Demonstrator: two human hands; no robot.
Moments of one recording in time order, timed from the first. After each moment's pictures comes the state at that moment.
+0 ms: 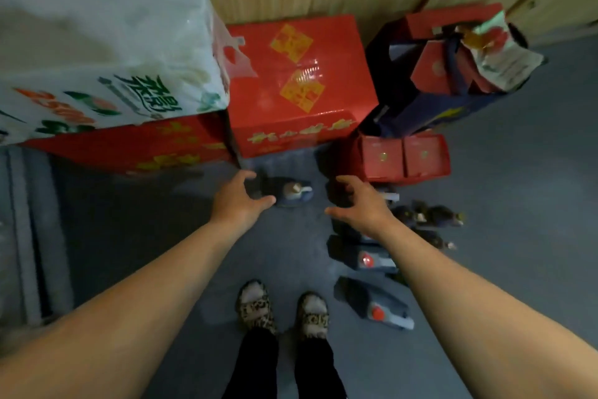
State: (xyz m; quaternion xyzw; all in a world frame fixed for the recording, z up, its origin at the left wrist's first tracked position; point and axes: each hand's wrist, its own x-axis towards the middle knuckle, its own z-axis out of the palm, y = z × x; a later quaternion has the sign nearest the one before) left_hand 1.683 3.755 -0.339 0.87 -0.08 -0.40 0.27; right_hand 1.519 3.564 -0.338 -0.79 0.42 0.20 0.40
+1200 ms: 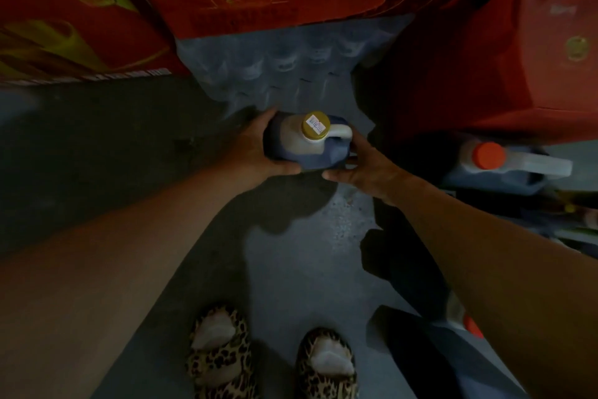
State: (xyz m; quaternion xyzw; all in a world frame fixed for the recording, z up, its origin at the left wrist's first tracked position) left_hand 1.683 3.693 -0.752 0.81 -0.18 -0.45 0.32; right_hand 1.542 3.519 -0.779 -0.65 0.37 0.21 0.63
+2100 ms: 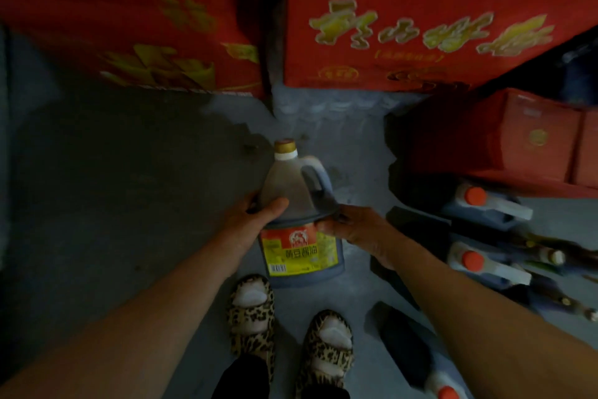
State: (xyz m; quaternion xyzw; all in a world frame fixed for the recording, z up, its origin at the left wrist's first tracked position) left_hand 1.636 3.832 -0.635 0.72 0.15 -0.46 0.50; right_hand 1.536 3.625 -0.641 -0.60 0.36 0.33 0.64
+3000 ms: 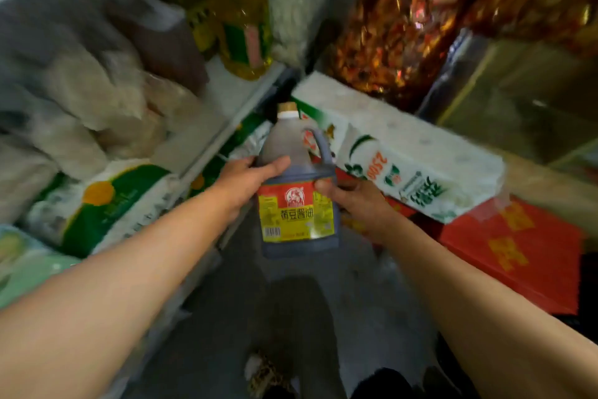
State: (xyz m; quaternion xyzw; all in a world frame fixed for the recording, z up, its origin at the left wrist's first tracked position) left_hand 1.754 4.147 -0.099 0.73 0.21 -0.16 0.63; right_hand 1.755 3.930 -0.131 -0.72 0.05 0.22 0.66
